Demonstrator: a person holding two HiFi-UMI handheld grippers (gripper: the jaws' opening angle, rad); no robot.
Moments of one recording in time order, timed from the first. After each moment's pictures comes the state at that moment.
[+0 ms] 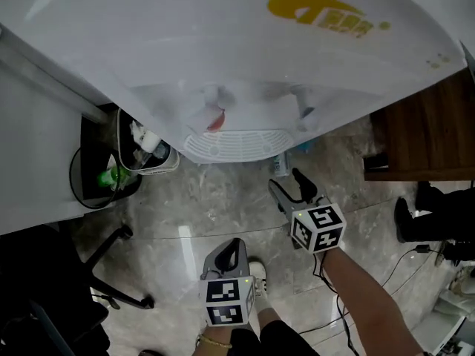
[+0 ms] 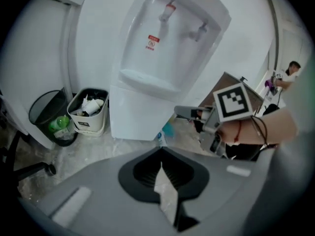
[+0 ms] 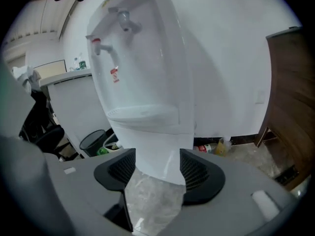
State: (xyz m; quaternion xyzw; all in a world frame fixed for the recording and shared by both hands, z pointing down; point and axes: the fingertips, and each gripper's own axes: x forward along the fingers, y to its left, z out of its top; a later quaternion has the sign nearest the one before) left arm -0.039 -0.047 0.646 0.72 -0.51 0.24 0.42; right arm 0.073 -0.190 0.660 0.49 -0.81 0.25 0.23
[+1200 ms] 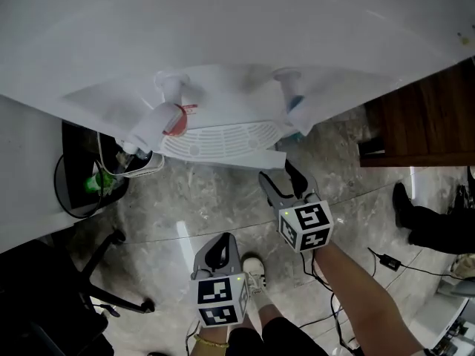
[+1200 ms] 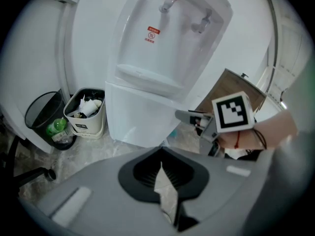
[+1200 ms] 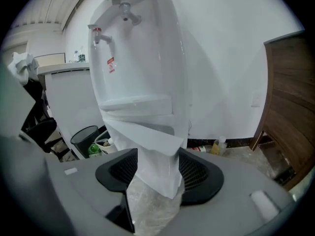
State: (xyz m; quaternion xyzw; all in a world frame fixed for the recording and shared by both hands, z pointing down) left arm -0.036 -0.067 0.662 0.72 -0.50 0.25 0.41; right arm 0.083 -0.199 0.684 0.51 -0.80 0.22 0.23
